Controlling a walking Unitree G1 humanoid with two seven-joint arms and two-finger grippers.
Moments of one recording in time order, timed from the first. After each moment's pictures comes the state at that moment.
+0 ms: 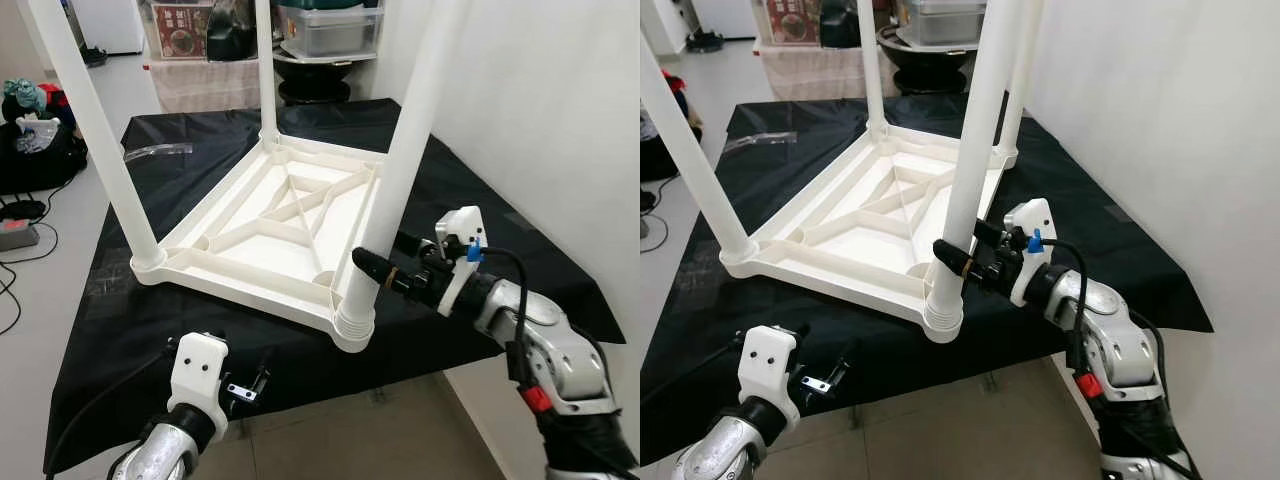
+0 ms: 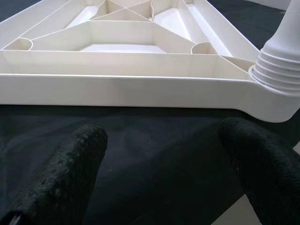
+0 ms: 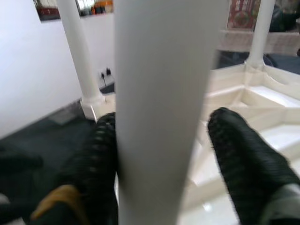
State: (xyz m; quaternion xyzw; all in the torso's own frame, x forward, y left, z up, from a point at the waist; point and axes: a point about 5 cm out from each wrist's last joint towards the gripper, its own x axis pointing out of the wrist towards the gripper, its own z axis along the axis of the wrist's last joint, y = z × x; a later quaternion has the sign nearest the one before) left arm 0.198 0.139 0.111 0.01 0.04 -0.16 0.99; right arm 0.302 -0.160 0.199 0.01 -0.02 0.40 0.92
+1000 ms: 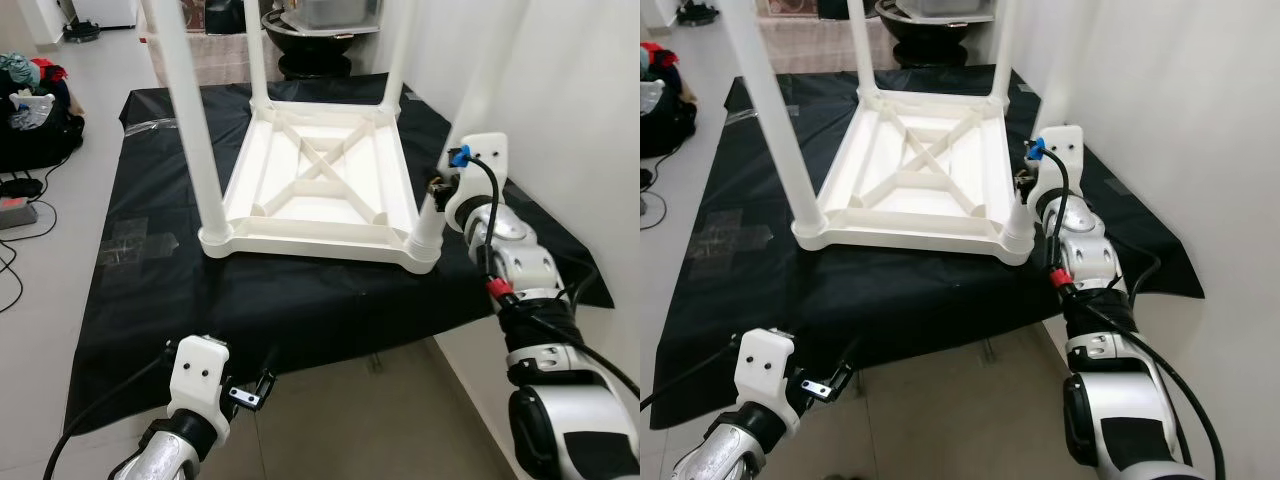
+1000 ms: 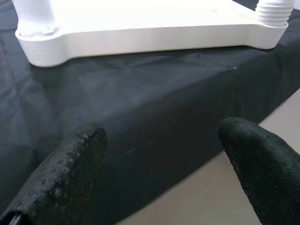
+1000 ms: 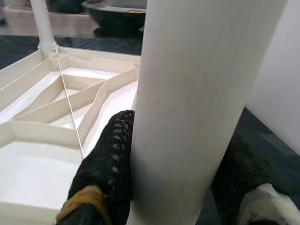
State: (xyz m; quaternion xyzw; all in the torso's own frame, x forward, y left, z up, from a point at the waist) left arm 0.189 0.135 0.120 0.01 0.03 -0.16 0.99; right arm 0.388 -0.195 0.230 -0.06 -0.02 -0.03 1.00
